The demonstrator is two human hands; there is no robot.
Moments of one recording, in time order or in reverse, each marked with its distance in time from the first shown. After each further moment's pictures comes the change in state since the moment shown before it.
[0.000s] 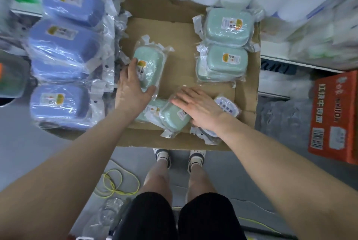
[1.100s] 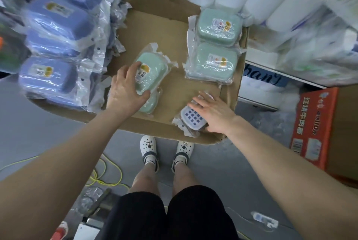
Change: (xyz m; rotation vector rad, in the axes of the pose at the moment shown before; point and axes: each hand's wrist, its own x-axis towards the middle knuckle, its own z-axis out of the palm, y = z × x) left_hand -0.056 0.026 0.012 0.082 0.054 0.011; right_hand -0.082 0.050 0.008 -0.024 -0.208 0.013
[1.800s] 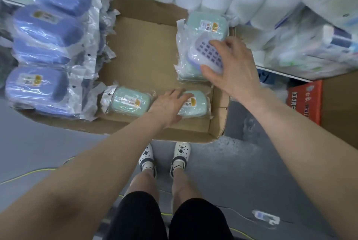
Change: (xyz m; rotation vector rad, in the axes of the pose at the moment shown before) left_hand -0.001 0.062 0.080 0.347 -0.438 0.590; right_hand -0.026 0.037 -0.095 0.245 0.739 0.446
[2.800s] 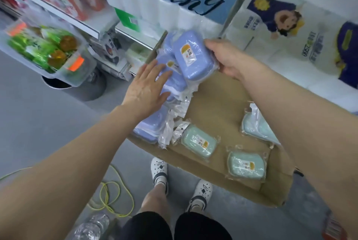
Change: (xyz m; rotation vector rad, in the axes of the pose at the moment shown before) left_hand -0.158 -0.244 -0.135 0.134 0.631 -0.324; right_hand 0.232 -0.263 0.020 1.042 -0.506 0.336
